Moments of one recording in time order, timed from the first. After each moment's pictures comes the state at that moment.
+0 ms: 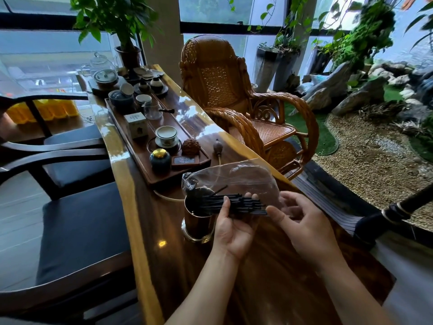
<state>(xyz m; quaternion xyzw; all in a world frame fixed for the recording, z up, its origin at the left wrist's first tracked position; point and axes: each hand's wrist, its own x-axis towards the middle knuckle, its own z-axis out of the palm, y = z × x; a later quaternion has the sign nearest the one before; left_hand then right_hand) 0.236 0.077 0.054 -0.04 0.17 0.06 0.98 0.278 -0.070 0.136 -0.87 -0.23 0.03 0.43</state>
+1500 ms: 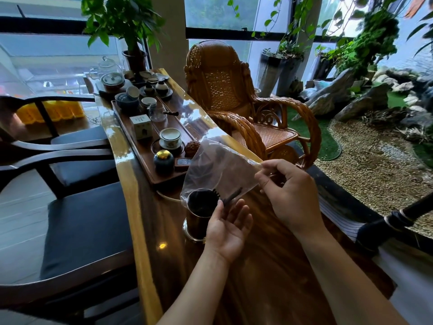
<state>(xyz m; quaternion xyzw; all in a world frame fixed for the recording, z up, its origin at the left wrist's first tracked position) 0.221 0.087 0.049 0.03 0.24 0.09 0.97 0.283 -0.013 0.185 -0.82 -0.34 -0.10 0.44</state>
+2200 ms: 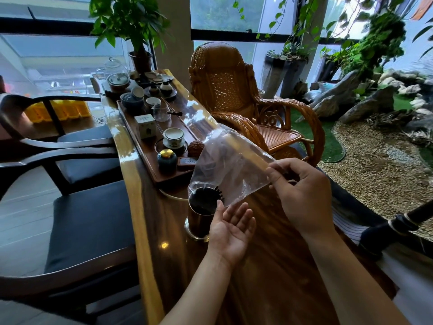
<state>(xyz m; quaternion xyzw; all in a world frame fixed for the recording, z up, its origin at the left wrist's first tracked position) 0.213 0.076 0.056 0.06 0.25 0.10 0.96 0.279 -0.025 0.193 -0.80 -0.33 -0.13 0.48</state>
